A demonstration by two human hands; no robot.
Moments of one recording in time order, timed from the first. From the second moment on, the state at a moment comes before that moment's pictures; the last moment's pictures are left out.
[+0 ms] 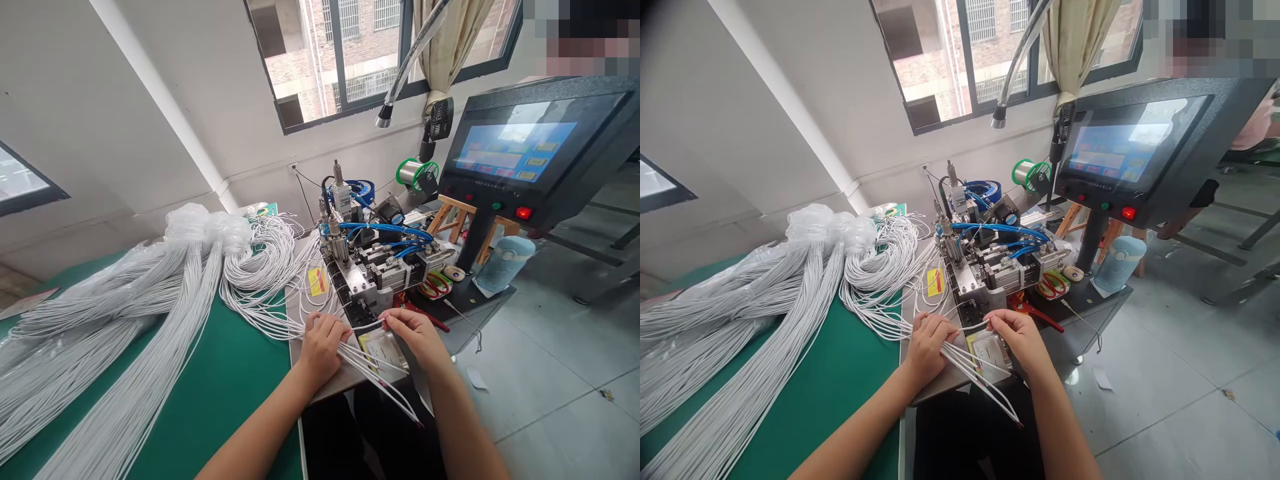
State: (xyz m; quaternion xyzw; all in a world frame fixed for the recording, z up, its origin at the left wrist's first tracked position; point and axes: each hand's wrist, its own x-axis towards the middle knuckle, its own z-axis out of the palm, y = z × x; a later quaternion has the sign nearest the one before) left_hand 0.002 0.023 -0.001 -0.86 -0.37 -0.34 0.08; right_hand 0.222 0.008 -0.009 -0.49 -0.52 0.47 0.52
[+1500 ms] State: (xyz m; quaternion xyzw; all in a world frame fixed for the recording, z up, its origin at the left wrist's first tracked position) left_hand 0.002 0.025 0.002 -0.85 -0.43 -0.28 0.09; right_hand 0.253 -0.007 -0.002 -0.54 -0.58 0.41 0.45
